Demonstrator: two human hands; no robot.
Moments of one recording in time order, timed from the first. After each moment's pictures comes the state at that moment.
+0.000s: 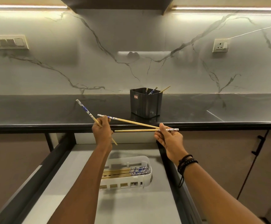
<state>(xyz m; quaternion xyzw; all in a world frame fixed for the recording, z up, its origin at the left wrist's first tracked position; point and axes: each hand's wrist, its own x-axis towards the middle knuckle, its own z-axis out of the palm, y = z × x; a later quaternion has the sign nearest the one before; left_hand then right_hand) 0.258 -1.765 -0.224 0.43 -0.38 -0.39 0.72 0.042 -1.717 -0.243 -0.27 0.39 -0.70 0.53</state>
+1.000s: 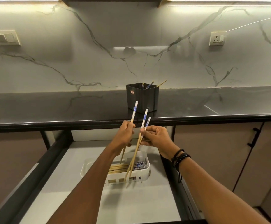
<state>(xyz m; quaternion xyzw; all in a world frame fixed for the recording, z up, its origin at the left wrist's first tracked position) 0.210 -1.751 -0.243 0.49 -0.64 -0.42 0.41 0.063 -1.706 -0.245 -0.52 0.43 -0.55 0.49</state>
